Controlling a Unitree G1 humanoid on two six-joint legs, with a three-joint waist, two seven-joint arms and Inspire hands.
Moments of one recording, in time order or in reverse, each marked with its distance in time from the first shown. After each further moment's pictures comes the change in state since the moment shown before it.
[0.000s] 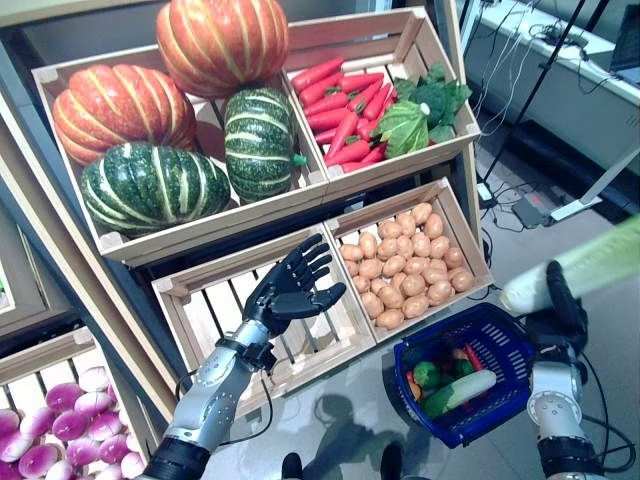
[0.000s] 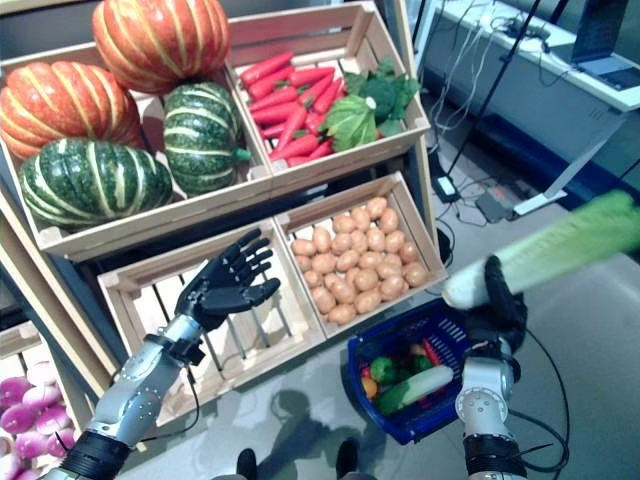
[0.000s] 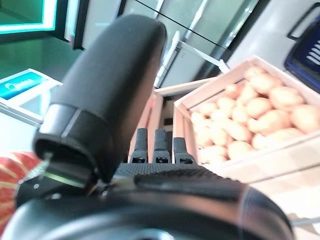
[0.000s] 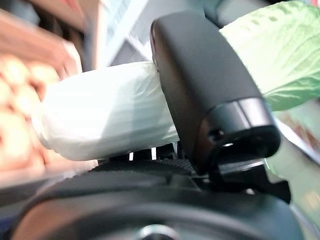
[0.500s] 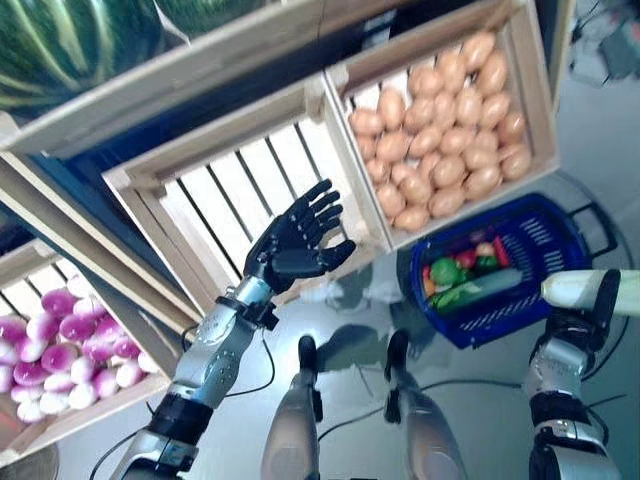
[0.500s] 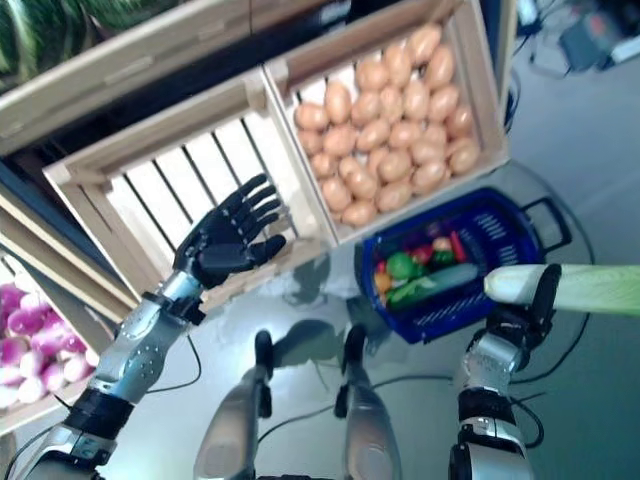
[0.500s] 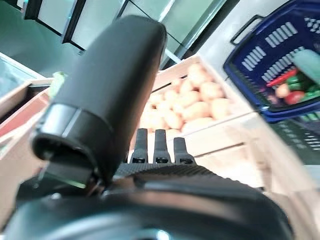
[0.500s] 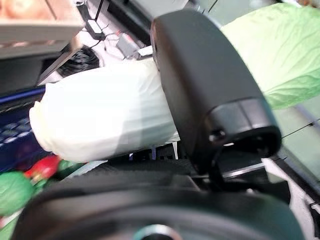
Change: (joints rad) left arm -0.246 0.023 -0.015 -0.002 -0.037 -0.034 -0.041; right arm -0.308 0.000 -0.082 0.222 0.304 -0.127 0.052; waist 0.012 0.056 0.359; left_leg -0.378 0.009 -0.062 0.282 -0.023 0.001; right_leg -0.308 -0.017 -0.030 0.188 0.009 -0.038
